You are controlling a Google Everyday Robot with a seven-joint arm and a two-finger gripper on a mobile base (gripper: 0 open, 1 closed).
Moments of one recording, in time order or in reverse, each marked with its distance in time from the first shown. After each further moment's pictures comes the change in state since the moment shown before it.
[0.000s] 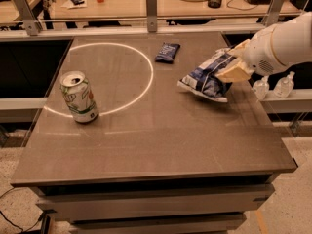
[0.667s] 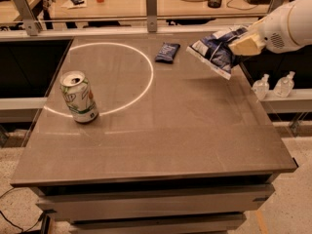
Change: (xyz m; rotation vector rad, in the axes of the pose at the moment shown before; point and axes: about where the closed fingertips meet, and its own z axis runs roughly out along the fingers) arm -0.009 -0.069 -0.031 0.200 -0.053 0.201
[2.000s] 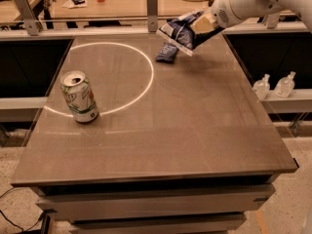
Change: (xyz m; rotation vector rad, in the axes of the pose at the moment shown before) arm -0.080 -0.017 0.119 -0.075 -0.029 0.012
